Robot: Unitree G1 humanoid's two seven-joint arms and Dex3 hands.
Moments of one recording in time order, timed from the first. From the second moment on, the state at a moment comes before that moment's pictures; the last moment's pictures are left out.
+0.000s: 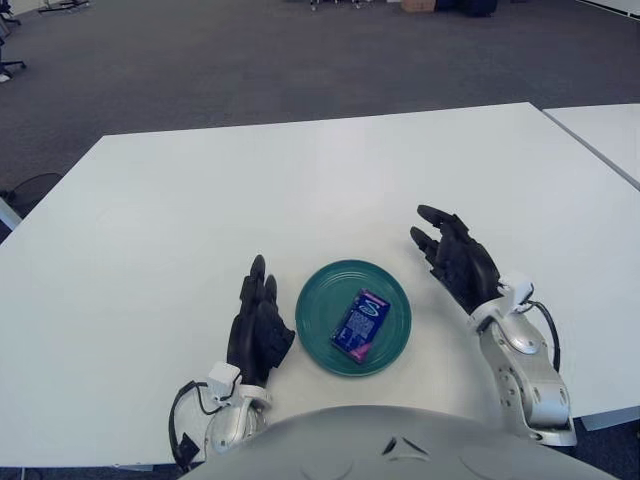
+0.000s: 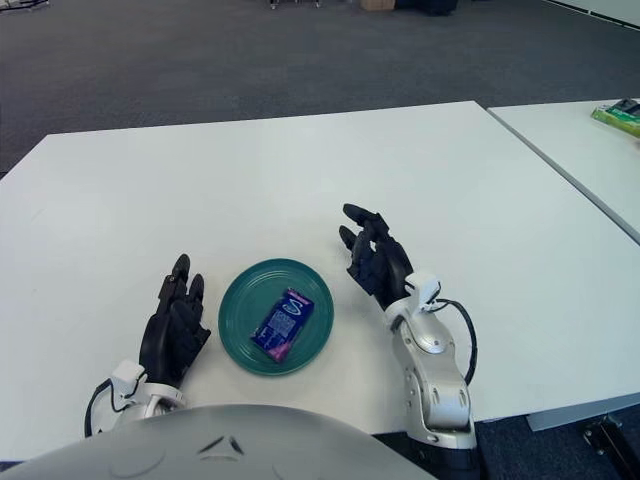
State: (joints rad) left arm 0.68 -0.10 -0.20 -0.24 -0.07 -0.28 -0.02; right arm 0.28 -0.03 -0.06 -0.48 0.18 0.33 0.20
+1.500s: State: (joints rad) left arm 0.68 -0.05 -0.13 -0.27 -0.25 -0.22 -0.10; right arm 0.36 -0.02 0.08 0.03 0.02 -0.35 0.18
